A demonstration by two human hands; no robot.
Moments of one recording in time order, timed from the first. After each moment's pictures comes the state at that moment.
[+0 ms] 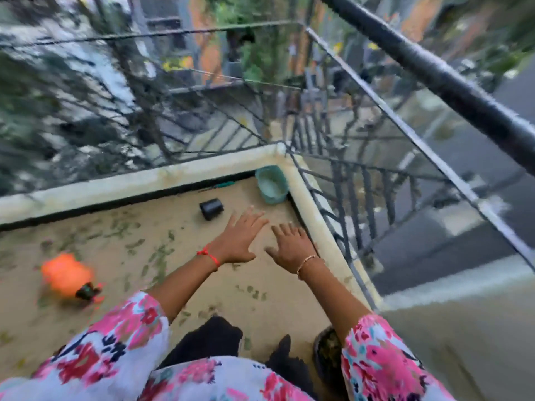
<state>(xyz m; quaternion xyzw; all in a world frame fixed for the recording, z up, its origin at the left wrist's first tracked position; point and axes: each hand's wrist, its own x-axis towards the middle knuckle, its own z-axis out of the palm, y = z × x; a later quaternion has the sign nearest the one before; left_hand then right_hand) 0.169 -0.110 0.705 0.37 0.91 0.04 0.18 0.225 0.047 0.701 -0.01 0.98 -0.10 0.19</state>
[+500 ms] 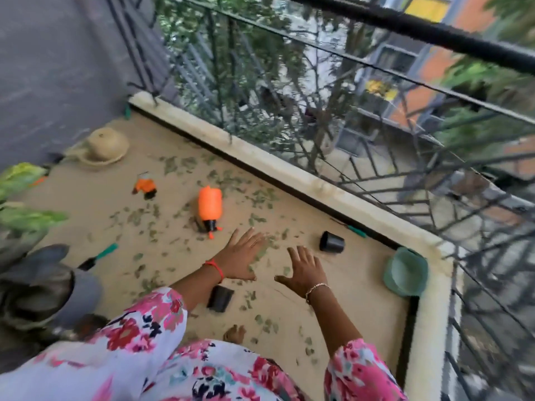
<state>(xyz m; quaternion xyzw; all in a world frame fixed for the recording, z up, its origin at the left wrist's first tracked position) 0.210 -0.413 0.679 -0.02 0.97 0.08 0.23 0.131 -0.236 0.678 -0.33 0.91 0.00 0.26</state>
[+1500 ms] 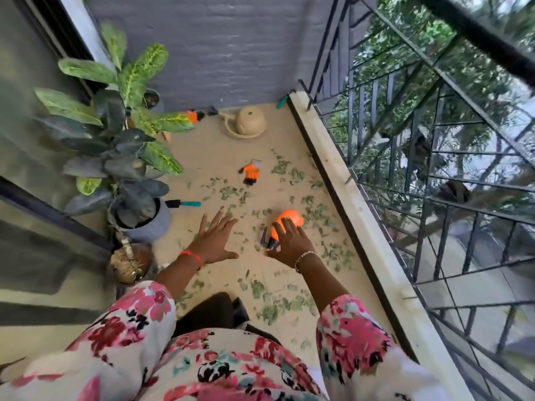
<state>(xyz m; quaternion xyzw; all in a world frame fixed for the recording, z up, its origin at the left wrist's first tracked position) 0.259 -0.604 0.693 -0.50 0.82 0.22 0.16 0.049 -0.558 0.703 -0.72 0.66 0.08 0.20</state>
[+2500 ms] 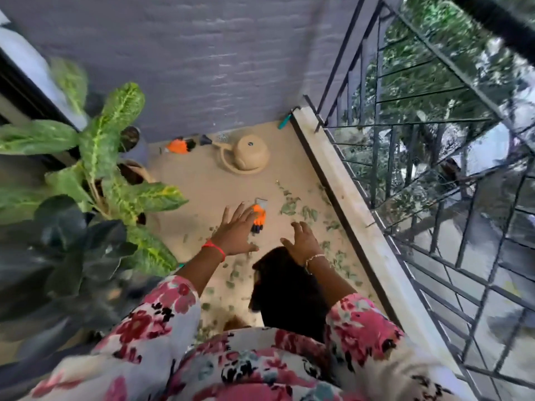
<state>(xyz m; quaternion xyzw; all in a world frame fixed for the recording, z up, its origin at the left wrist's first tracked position) 0.211 -1.032 0.667 -0.44 0.86 0.21 0.15 0.029 -0.962 0.658 -0.55 0.77 -0.02 0.32</state>
